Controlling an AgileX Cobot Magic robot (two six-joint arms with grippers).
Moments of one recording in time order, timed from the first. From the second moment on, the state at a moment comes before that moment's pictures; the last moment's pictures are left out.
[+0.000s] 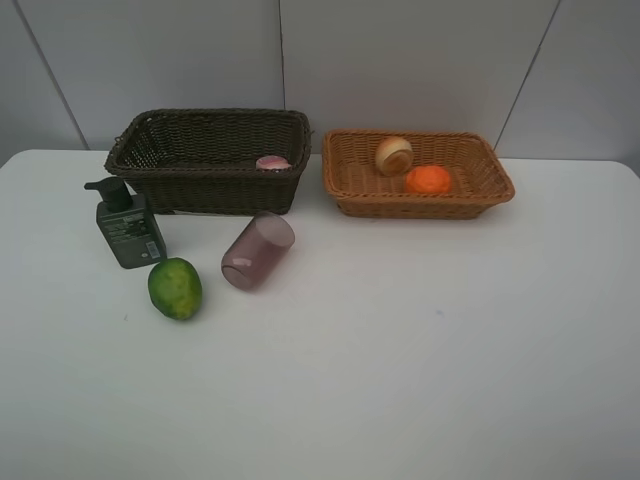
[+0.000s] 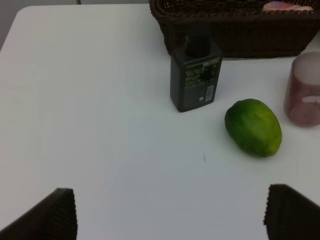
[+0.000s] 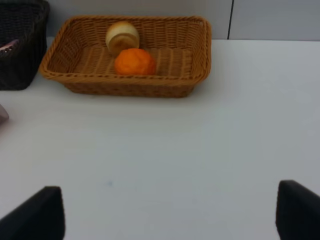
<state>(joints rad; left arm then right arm) -0.06 -0.01 -0.51 0.08 1.06 -0.09 0.09 0.08 -0.57 -0.01 1.05 0.03</state>
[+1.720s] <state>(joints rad) -0.06 -0.01 -0.51 0.08 1.06 -0.09 -0.02 0.00 -0.52 -0.06 1.06 0.03</state>
